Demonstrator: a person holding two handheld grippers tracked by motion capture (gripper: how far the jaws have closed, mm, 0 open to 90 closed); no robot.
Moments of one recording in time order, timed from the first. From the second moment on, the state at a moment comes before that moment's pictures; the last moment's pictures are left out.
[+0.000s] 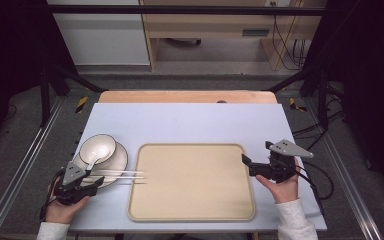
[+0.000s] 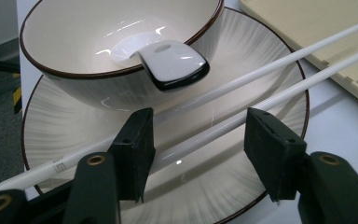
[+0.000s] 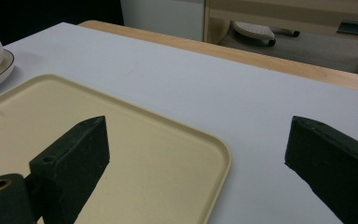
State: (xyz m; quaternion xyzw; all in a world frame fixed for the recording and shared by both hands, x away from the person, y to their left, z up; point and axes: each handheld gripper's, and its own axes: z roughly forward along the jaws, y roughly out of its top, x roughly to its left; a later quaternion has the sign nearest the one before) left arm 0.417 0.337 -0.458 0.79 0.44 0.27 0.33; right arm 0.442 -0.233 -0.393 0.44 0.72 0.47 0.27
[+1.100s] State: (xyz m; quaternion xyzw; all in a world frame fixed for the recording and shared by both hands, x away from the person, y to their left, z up) left arm 0.416 0.320 -0.453 0.82 0.42 0.23 0.32; right arm 0.442 -0.233 -0.394 0.44 0.72 0.47 0.27
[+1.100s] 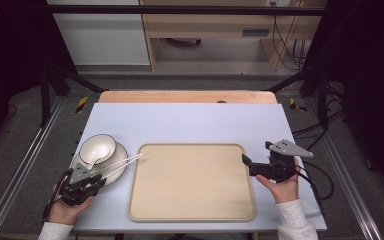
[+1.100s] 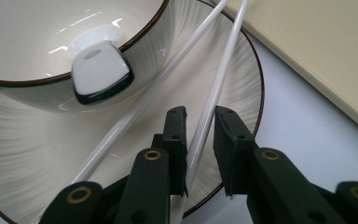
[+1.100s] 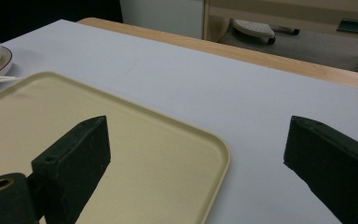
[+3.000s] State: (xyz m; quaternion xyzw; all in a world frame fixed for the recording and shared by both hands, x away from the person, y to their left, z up) left arm 0.438 0.293 -0.450 0.82 0.47 0.22 0.26; right arm 0.442 -0.235 -0.393 0.44 0.72 0.47 0.27
